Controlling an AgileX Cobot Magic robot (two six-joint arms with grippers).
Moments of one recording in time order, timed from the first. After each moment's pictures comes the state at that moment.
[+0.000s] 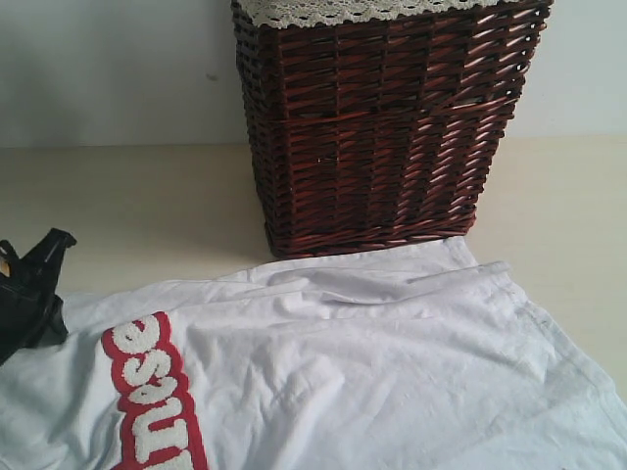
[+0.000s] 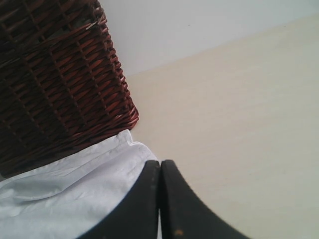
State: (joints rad) left arm -0.20 1.75 -0.73 0.14 0.30 -1.54; right arm -0.04 0.01 -0.01 0.13 0.36 0.19
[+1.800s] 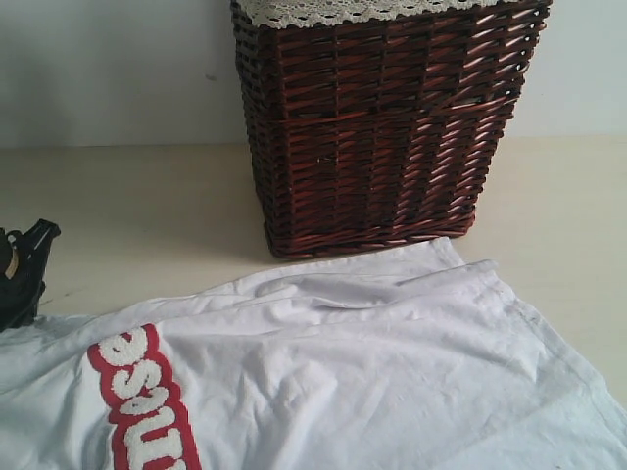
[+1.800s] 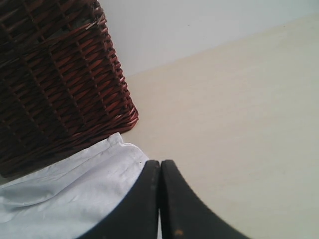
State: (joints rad) left arm -0.19 1.89 -0.87 0.74 0.42 -2.11; right arm -0.04 0.01 -0.01 0.13 0.36 0.19
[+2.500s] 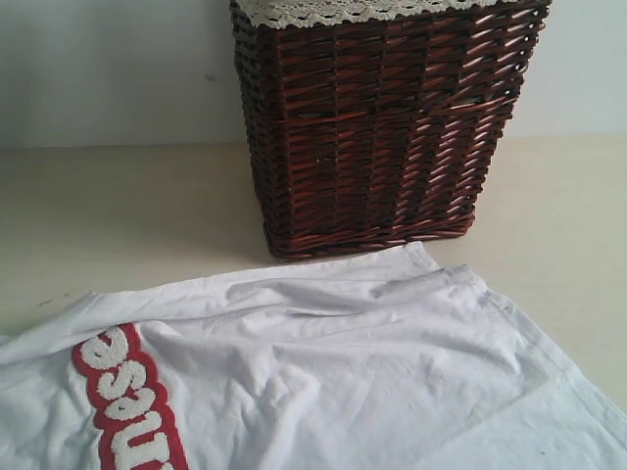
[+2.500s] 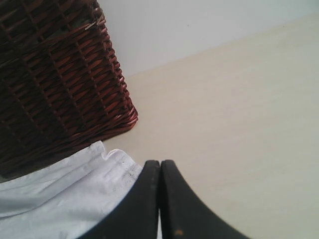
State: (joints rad) left arm -0.19 1.76 -0.99 0.28 1.14 -2.02; right arm -0.04 0.01 -0.01 0.13 0.36 0.19
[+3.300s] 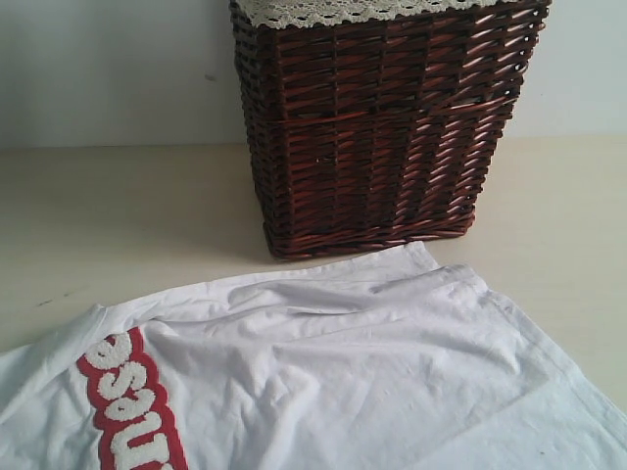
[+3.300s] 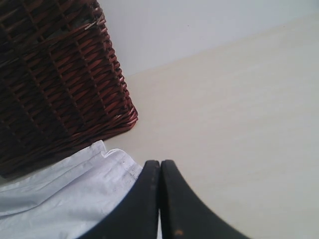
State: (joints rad) left arm -0.18 1.65 -0.90 0.13 1.19 -1.92; right arm -0.04 0.01 -0.01 0.13 0.36 0.19
